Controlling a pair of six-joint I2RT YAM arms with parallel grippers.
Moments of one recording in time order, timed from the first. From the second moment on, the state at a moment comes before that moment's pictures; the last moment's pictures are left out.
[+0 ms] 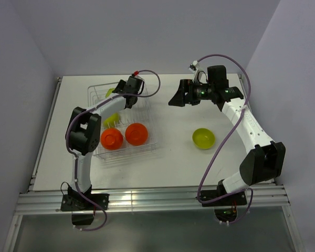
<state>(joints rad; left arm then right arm) -0.47 2.09 1.64 -0.37 -0.71 0.25 0.22 1.48 1.40 -0.57 -0.75 0.23</state>
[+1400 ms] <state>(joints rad) -0.47 2.17 1.68 -0.43 -0.69 0.26 0.21 1.48 1.40 -0.58 -0.76 0.22</state>
